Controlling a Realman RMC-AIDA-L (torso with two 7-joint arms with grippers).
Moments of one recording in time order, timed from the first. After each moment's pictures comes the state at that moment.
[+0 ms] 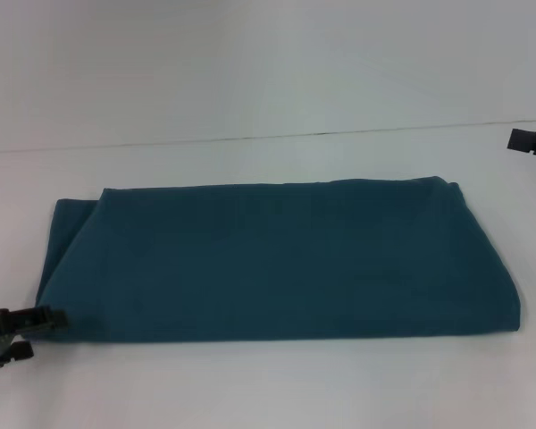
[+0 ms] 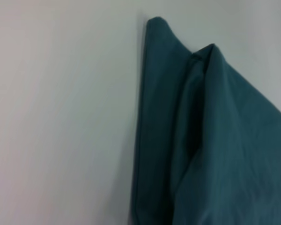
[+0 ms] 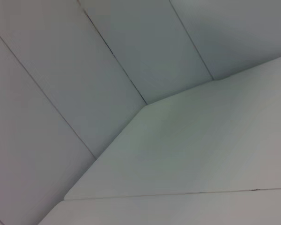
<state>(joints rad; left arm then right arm) -0.50 -2.09 0.37 0.87 2.51 1.48 -2.46 0.52 1.89 -0.32 -0.69 -2.03 -1.60 1.89</state>
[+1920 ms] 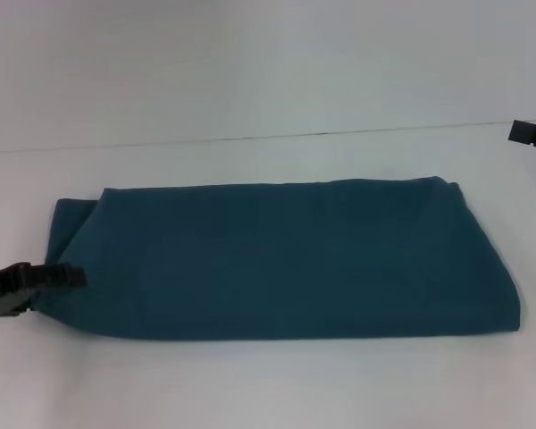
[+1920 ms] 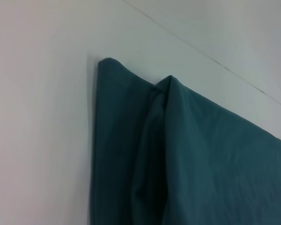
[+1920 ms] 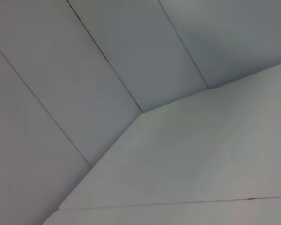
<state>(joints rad) -0.60 -2.07 0.40 0.84 2.53 1.43 -2.44 0.52 1.89 -0.31 -0.70 -2.02 -1.57 1.88</state>
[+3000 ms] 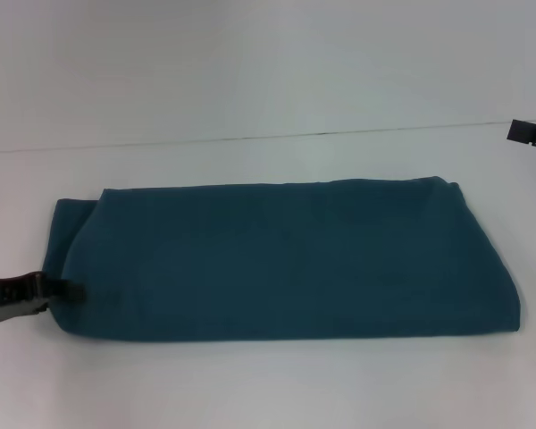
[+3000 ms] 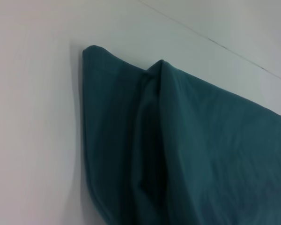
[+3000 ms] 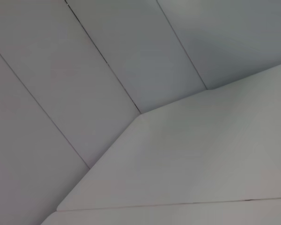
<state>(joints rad) -0.61 -2.07 0.47 0.83 2.54 1.40 -2.41 0.52 1.90 -0.31 -0.70 -2.02 -1.57 1.88</state>
